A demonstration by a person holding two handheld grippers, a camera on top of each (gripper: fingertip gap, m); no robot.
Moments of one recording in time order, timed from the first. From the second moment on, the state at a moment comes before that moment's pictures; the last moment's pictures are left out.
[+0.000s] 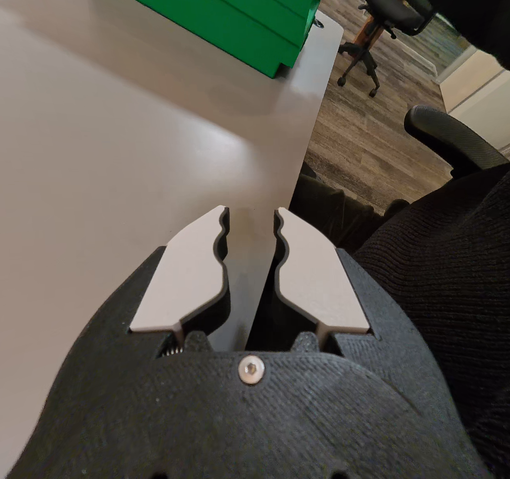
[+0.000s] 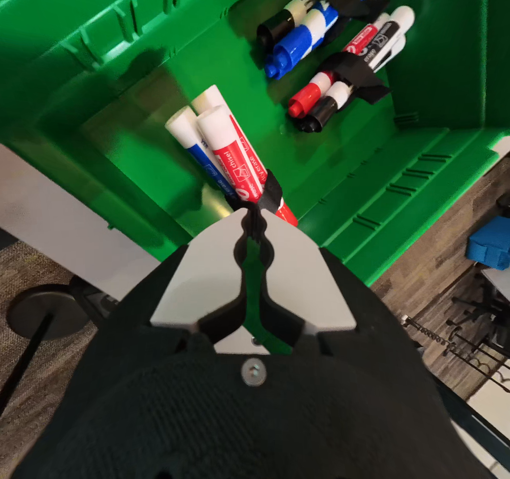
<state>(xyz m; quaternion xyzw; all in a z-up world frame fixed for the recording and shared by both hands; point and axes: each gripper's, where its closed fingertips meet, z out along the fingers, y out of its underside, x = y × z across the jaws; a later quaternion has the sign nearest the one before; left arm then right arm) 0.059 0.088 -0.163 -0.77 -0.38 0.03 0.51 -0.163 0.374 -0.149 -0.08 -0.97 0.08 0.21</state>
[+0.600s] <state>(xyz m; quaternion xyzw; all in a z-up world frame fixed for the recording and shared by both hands) 0.057 0.086 -0.173 -0.78 -0.39 0.02 0.50 -0.168 0.357 -0.152 -0.11 -0.96 0.11 0.22</state>
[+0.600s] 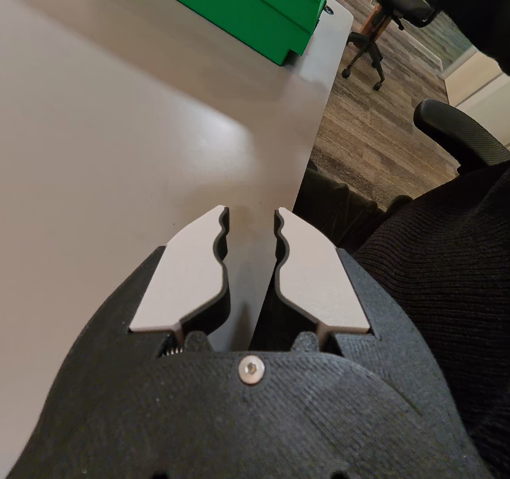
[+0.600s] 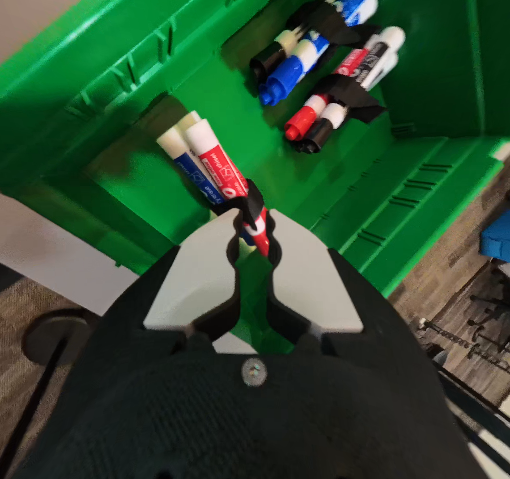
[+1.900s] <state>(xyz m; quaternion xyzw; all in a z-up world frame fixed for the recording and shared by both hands) 0.092 -0.015 -0.126 -0.65 -0.50 0.29 0.50 0.010 0.101 -0.097 -0.10 -0.77 0.63 0.08</state>
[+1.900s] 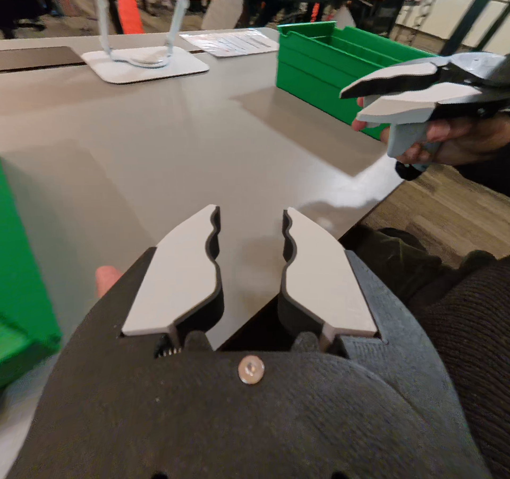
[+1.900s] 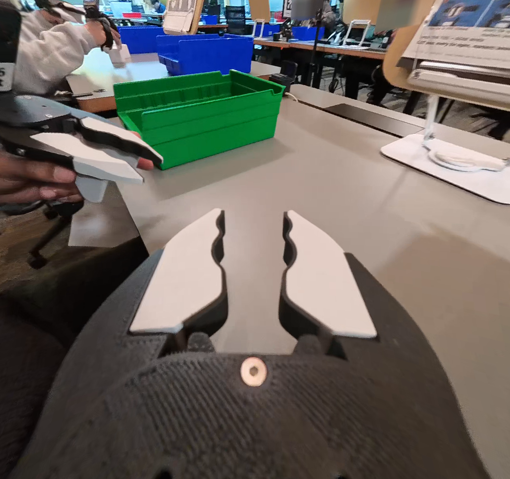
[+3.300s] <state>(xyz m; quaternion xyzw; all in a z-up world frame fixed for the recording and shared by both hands) -0.008 0.085 -0.104 -0.68 -0.34 0.35 0.55 -0.023 0.318 -0.085 -0.36 -0.65 0.55 0.37</state>
